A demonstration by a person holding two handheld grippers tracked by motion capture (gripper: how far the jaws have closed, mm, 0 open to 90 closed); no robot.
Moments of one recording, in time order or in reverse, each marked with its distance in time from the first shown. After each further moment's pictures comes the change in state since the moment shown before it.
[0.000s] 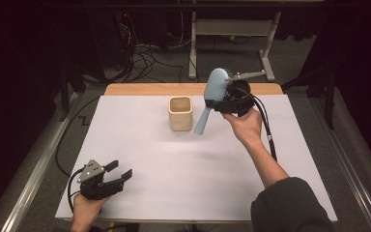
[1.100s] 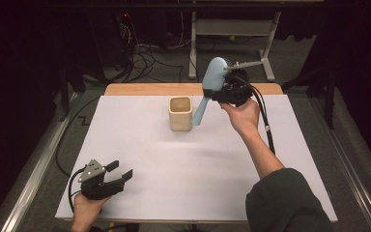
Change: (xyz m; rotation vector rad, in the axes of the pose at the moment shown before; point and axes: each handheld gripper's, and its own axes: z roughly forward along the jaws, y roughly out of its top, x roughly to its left) left arm 0.000 0.000 0.002 0.009 -0.003 0.004; right arm -0.002 0.025 0.002 -0.029 -0.012 0.019
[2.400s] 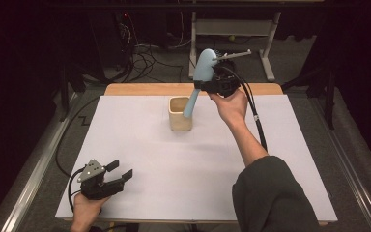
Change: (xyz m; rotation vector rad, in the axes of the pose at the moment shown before) left arm 0.001 0.001 -0.001 -0.005 -0.011 -0.004; right arm 0.007 0.025 0.027 -0.010 -0.012 0.017
